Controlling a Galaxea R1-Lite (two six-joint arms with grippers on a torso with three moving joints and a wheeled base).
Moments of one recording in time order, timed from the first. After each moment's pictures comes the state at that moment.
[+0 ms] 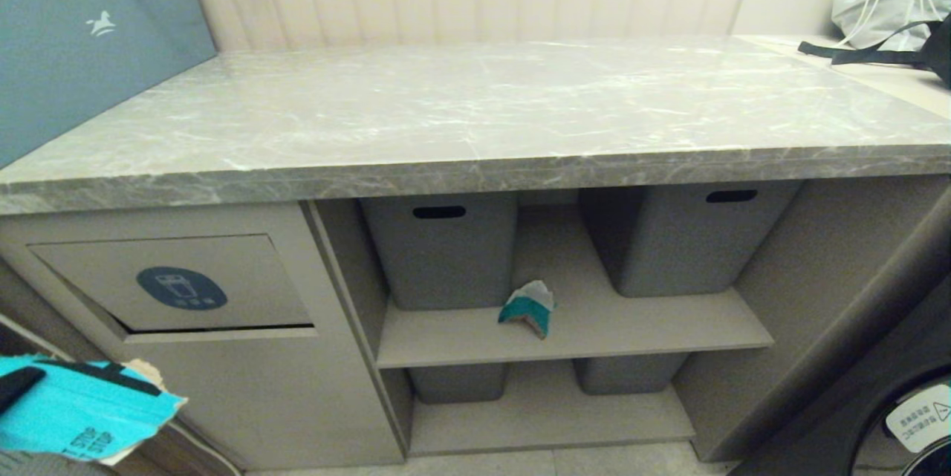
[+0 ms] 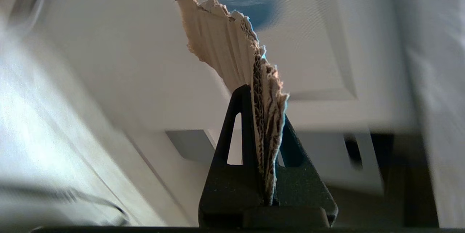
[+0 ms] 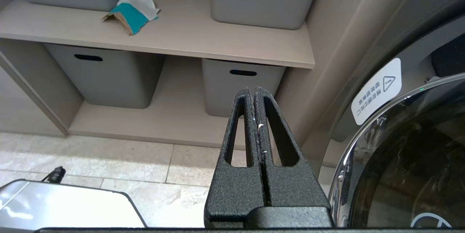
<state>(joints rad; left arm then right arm) -0.04 0.84 -0.42 -0.11 0.35 -1.13 0.00 0.00 -0.04 0.11 0.05 -0.11</state>
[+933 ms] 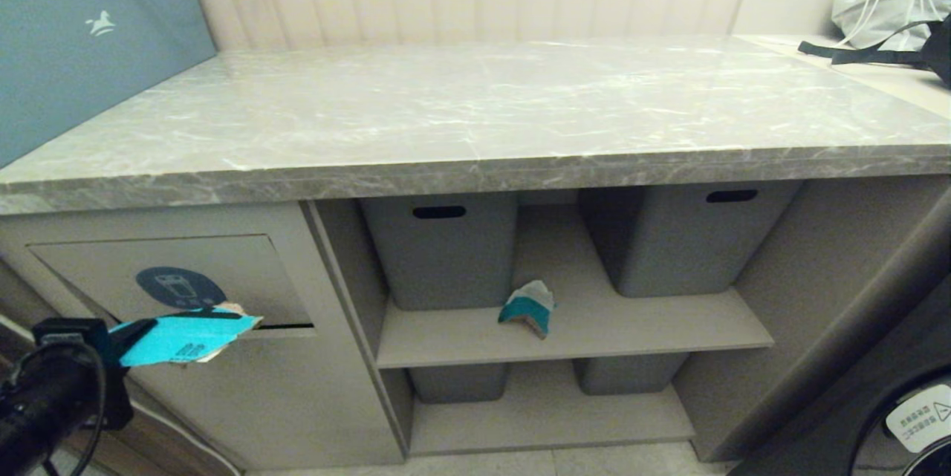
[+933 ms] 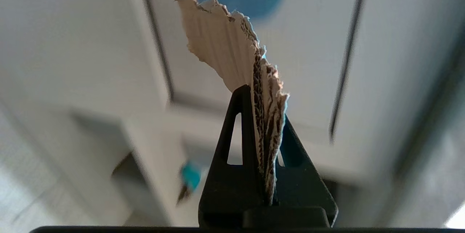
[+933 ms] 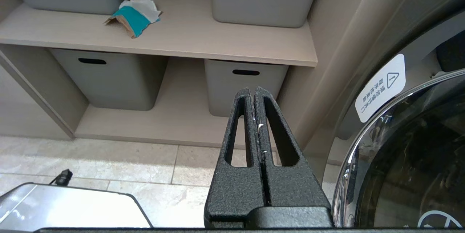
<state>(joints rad) 0.20 1.48 -0.15 -1.14 -0.07 -1.41 0.00 0.00 -0.04 0.10 0.05 -0.08</state>
